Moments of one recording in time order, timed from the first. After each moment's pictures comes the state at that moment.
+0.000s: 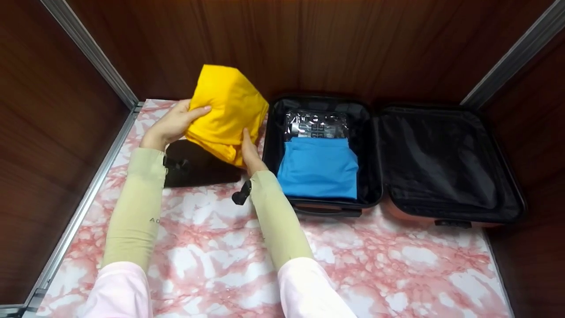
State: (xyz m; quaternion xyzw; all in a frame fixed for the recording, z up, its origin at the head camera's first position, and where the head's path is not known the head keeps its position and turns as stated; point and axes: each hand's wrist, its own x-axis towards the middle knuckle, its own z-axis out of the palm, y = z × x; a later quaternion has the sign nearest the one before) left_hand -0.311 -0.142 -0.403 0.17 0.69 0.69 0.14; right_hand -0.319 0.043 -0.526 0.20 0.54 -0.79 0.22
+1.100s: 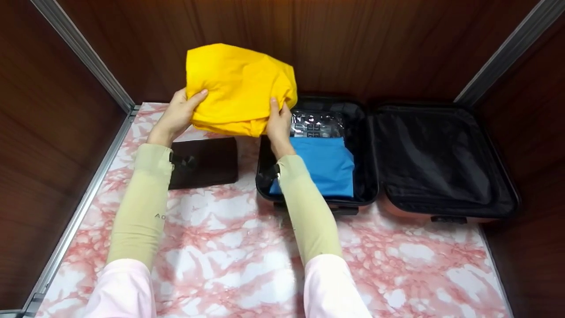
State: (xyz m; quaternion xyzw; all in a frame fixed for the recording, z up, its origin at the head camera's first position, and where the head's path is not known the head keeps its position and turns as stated) left_hand -0.327 -0.124 -0.392 0.12 0.69 0.72 0.03; right_hand -0.337 0.114 -0.451 0.11 0.61 -0.78 -0.08
